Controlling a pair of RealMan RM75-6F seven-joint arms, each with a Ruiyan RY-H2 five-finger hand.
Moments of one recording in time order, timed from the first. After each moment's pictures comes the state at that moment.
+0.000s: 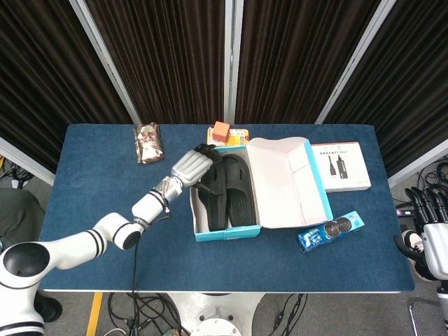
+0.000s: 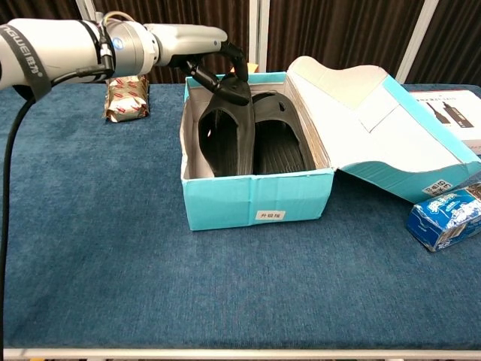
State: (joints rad) left arm -1.10 -1.63 -0.26 -1.11 1.19 0.61 0.05; right arm 0.07 -0.89 0.10 -1.81 -1.51 1.52 -0.05
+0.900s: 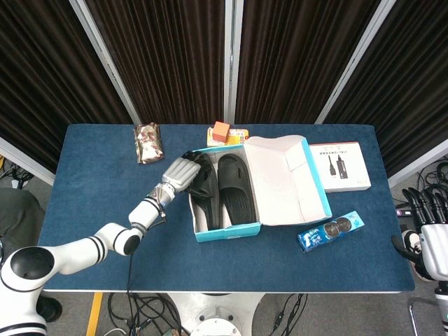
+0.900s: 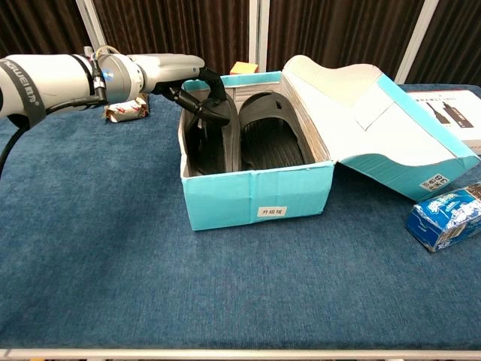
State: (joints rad) left arm -1.06 -1.68 -0.21 -1.09 1.02 0.63 0.15; right arm 0.07 -0.90 0.09 -1.82 -1.52 1.53 -0.06
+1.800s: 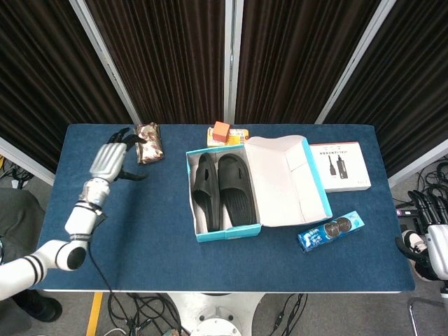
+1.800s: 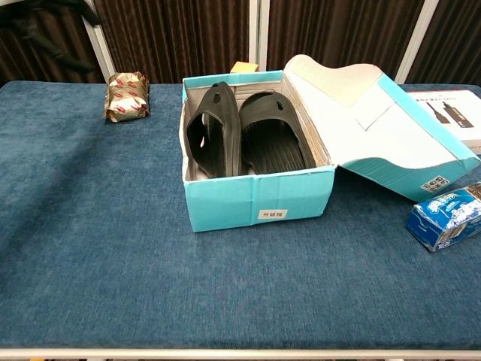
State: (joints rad) left arm -0.72 -1.38 -0.24 -1.33 1.07 0.98 -0.10; right arm 0.07 -0.91 0.09 -1.73 -1.50 1.48 0.10
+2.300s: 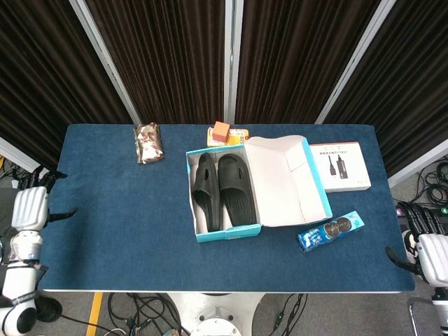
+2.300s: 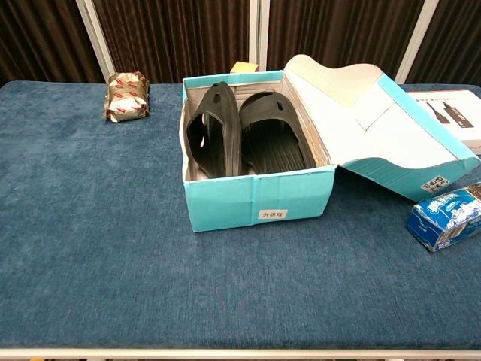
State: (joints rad) left arm -0.33 -1.28 -0.08 -1.45 1.16 1.39 -0.06; right arm 0.05 -0.98 0.03 -1.66 -1.54 1.49 0.20
